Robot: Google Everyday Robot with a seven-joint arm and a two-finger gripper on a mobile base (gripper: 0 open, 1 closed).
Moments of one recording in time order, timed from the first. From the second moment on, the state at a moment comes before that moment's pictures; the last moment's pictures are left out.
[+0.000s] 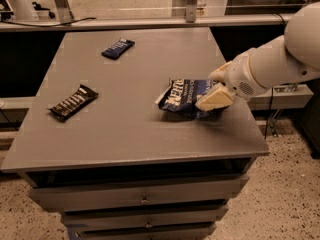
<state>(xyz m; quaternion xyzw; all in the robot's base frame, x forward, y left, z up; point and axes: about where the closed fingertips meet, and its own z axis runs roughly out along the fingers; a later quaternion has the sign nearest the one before) 0.550 -0.132 0.870 -0.52 0.78 0.08 0.35</state>
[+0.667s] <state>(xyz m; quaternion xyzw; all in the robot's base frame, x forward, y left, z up) 0.570 -0.142 0.876 -0.51 0.78 0.06 0.36</state>
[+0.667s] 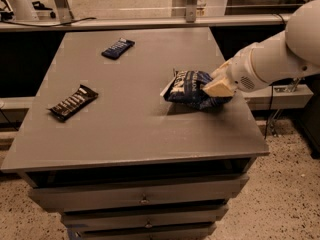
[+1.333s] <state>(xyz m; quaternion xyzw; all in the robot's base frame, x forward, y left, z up) 0.606 -0.165 0.943 -0.44 0.80 0.00 0.40</state>
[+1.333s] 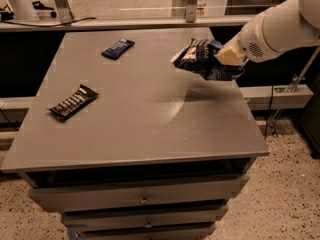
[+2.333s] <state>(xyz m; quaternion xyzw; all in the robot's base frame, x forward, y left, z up) 0.669 -0.149 0.953 -0.40 0.79 0.00 0.46</state>
